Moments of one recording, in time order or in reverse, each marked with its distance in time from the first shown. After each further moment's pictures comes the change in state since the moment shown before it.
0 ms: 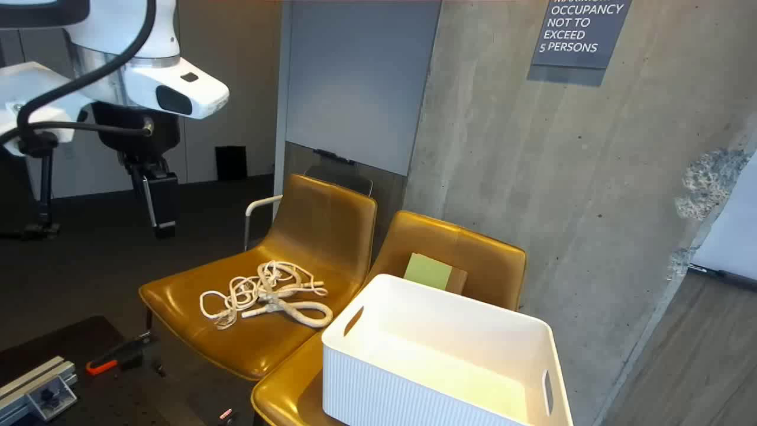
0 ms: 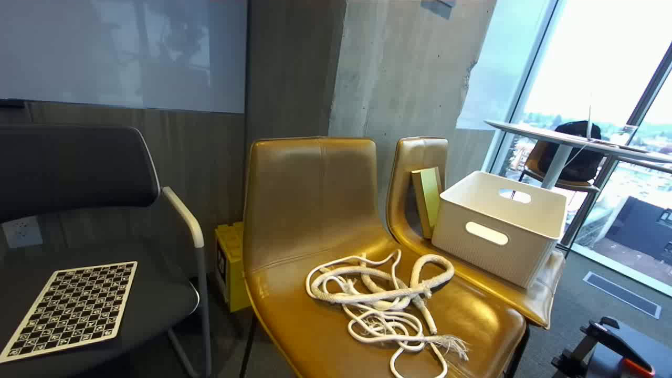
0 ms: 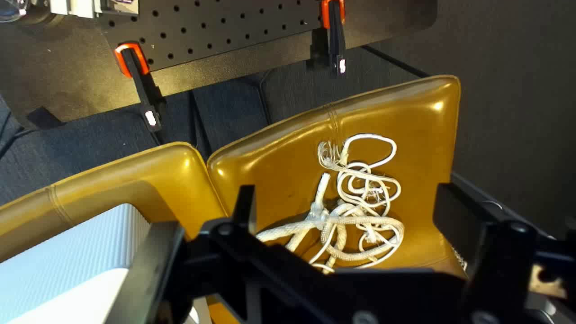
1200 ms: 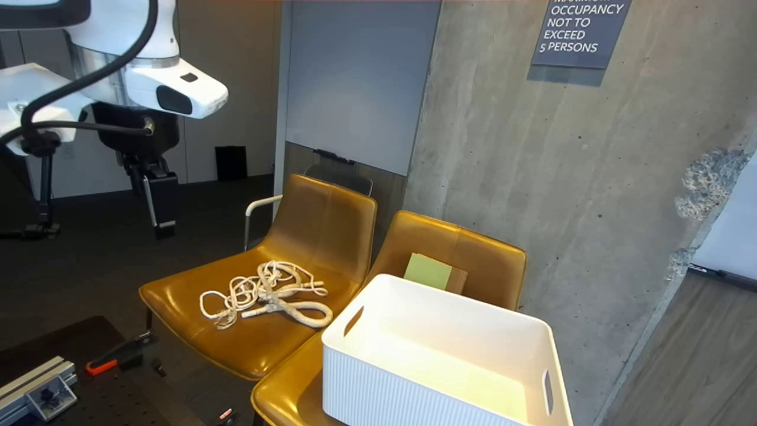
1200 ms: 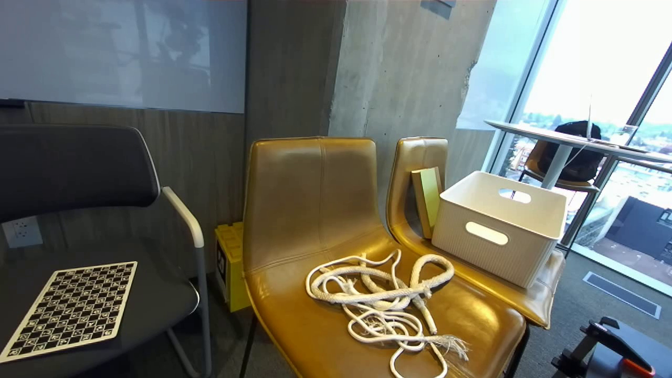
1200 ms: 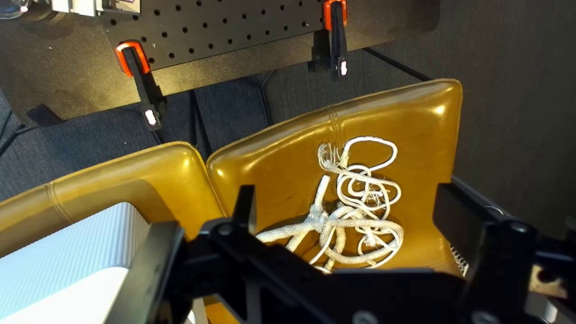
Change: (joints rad) arm 0.002 0.007 0.015 0.000 0.000 0.003 -0.007
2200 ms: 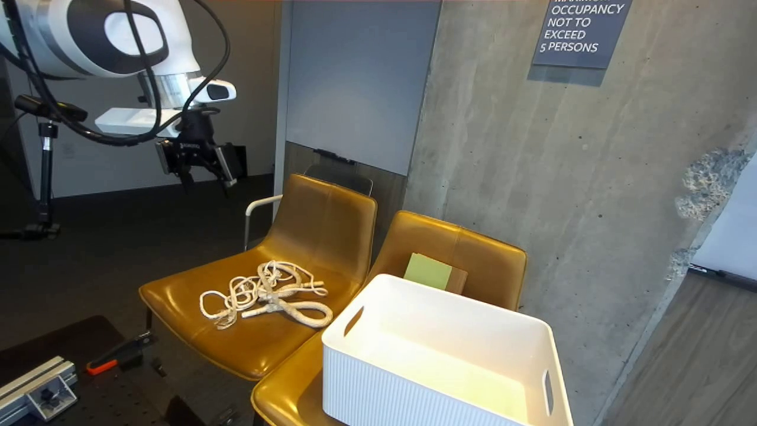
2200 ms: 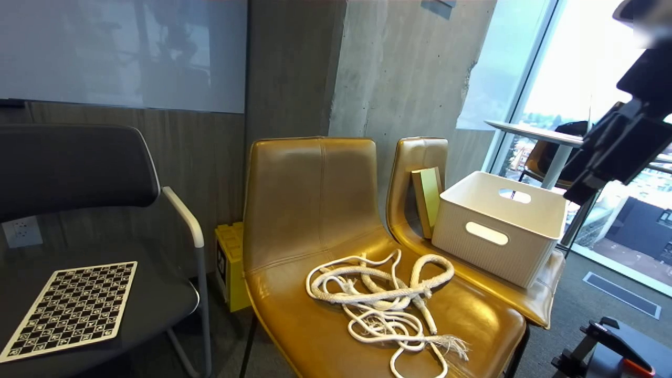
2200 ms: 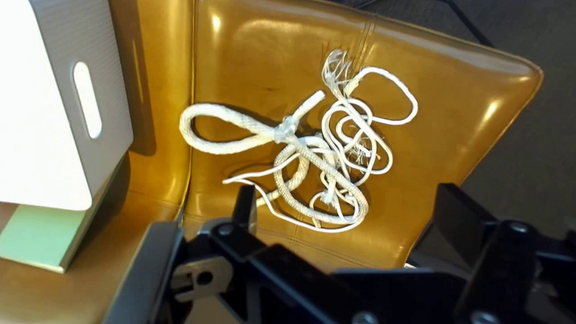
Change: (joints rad) arm 0.095 0.495 0.332 0.263 -0.251 0.363 0.029
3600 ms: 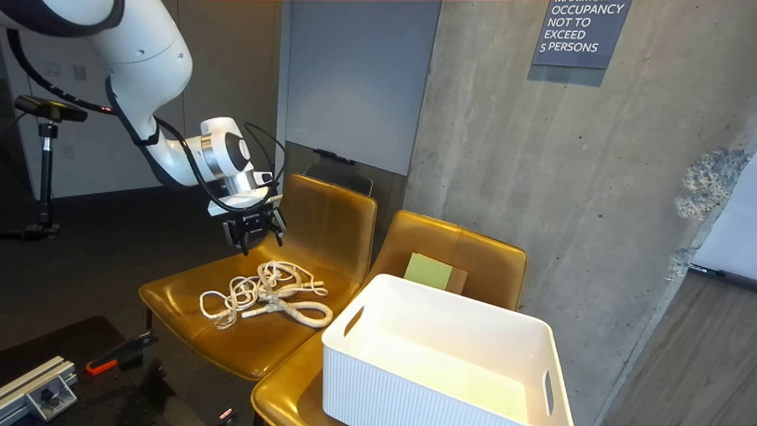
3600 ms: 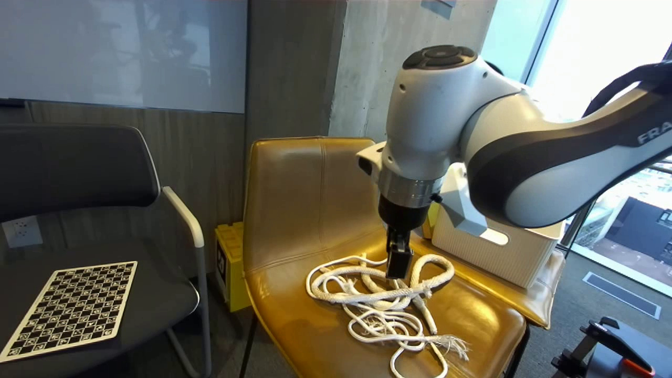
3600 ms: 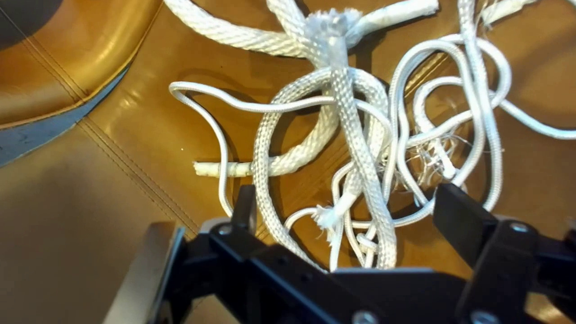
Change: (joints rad) arm 0.182 0.965 -0.084 0.747 -0.558 -0.058 0.031
